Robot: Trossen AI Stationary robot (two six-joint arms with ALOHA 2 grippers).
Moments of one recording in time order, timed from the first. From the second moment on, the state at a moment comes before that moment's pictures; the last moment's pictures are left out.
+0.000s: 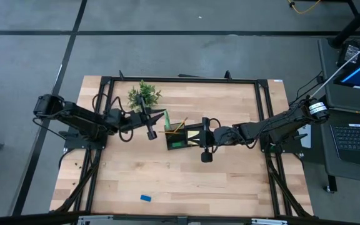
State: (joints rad) left arm -0.03 1.28 0.40 1.27 -0.29 0.43; right arm 0.23 1.46 0.81 0.22 0.29 -0.08
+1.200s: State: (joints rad) left arm 0.07 1.65 0.51 1.30 -0.22 0.41; right arm 0.23 1.46 0.81 0.21 0.29 -0.08
